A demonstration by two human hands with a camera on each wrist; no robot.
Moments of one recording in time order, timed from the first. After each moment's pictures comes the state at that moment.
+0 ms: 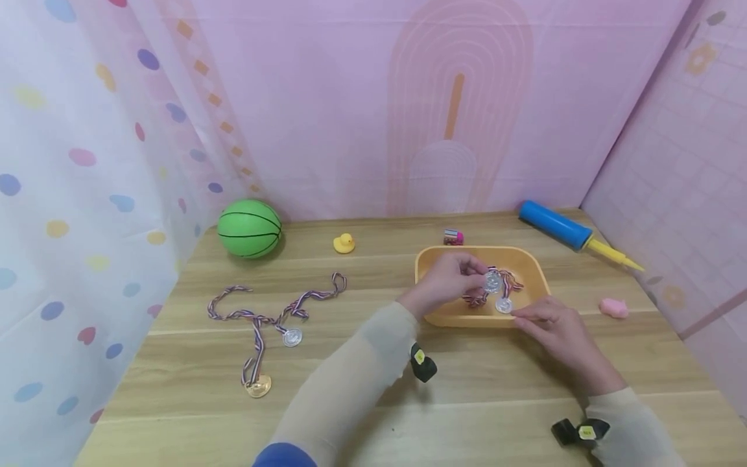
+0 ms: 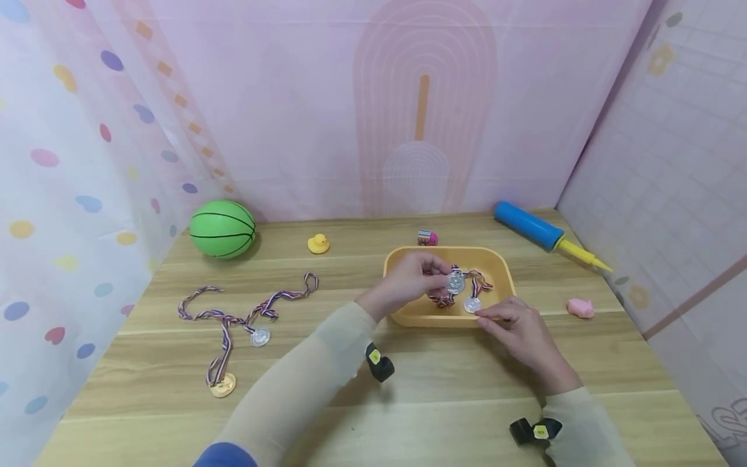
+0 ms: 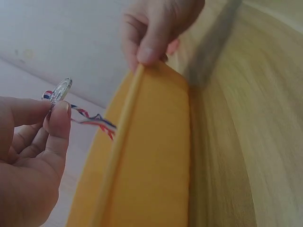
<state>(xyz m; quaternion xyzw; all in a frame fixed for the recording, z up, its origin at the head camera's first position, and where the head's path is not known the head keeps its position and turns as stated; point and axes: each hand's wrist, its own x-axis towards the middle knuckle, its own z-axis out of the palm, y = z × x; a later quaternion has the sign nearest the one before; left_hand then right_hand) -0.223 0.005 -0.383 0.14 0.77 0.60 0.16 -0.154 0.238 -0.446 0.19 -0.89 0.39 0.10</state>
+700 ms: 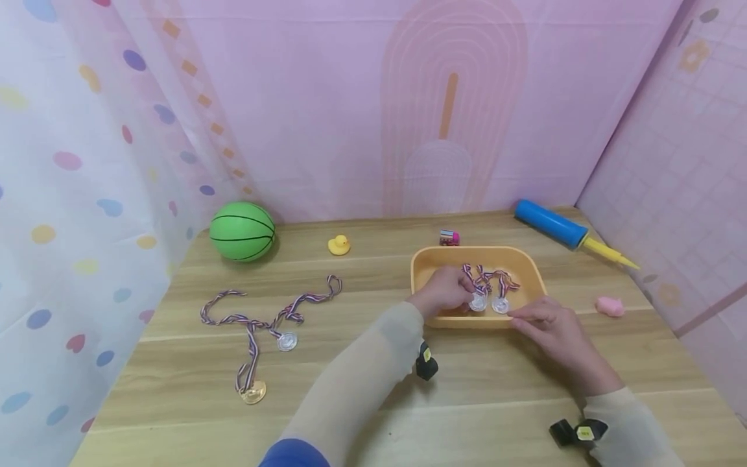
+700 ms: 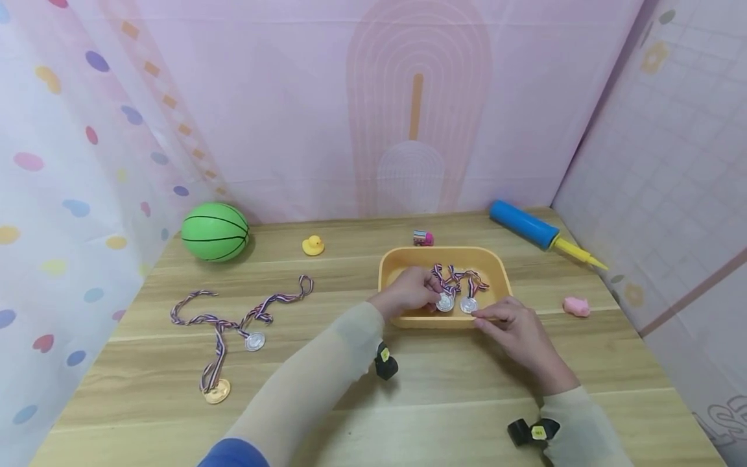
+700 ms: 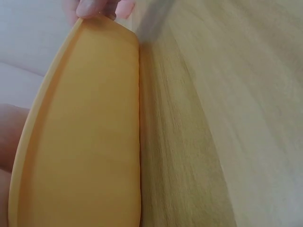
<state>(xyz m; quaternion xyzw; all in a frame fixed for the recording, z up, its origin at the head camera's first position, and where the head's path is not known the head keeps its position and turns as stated) -0.236 0.016 -0.417 0.09 0.87 0.45 0.20 -0.157 0.239 -0.448 0.18 -0.89 0.40 0.11</state>
